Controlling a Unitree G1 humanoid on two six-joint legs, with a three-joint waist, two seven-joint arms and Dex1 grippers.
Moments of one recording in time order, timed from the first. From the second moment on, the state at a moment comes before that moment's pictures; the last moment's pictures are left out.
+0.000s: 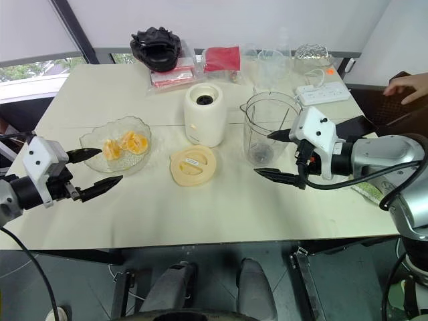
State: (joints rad) left arm 0.06 0.90 0.42 -0.46 -0.53 0.54 -0.84; right arm -0.39 -1.01 -0.13 -0.47 0.56 0.74 0.97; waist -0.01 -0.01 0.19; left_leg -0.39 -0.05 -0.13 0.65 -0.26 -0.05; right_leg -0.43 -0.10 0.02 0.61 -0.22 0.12
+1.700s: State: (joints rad) left arm -1.04 0.58 -0.30 1.28 0.36 -0.16 -0.63; right arm -0.26 -0.96 -0.17 -0.65 0.61 0.80 0.77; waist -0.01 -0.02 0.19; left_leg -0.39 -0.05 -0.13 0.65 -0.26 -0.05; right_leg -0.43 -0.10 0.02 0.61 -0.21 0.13
